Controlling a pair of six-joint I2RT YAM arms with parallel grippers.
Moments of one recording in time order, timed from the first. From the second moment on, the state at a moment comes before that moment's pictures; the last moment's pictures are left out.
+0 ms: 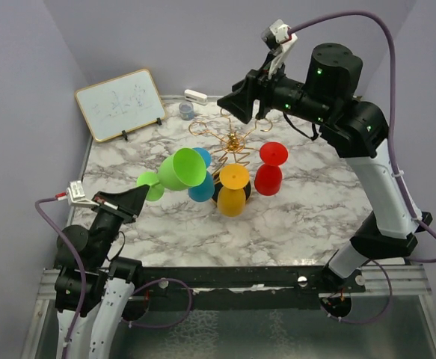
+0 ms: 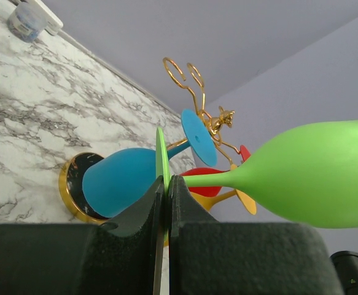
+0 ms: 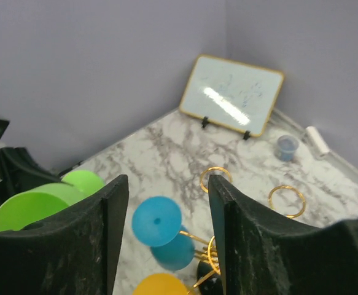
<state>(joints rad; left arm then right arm) -0.20 0.15 0.72 -0.51 0.13 -0.97 0.82 1.63 2.38 -0.78 -0.15 0.07</state>
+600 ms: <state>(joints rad) -0.20 0.27 0.72 -0.41 0.20 -0.95 0.79 1.59 2.07 -0.81 -0.54 0.16</state>
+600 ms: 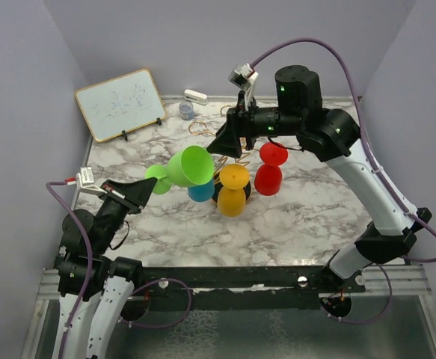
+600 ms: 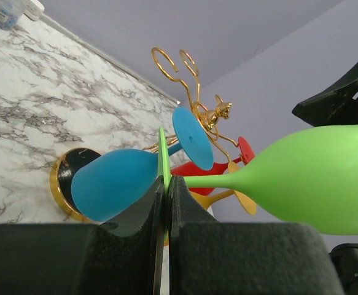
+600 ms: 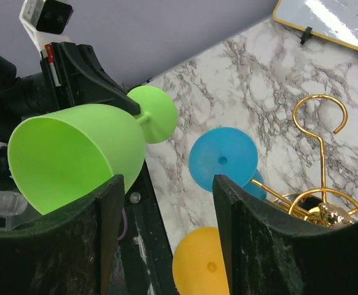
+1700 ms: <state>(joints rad) -0.20 0.35 0.73 -0.34 0.22 -0.95 0.79 1.57 2.03 -0.77 -0.58 0.19</state>
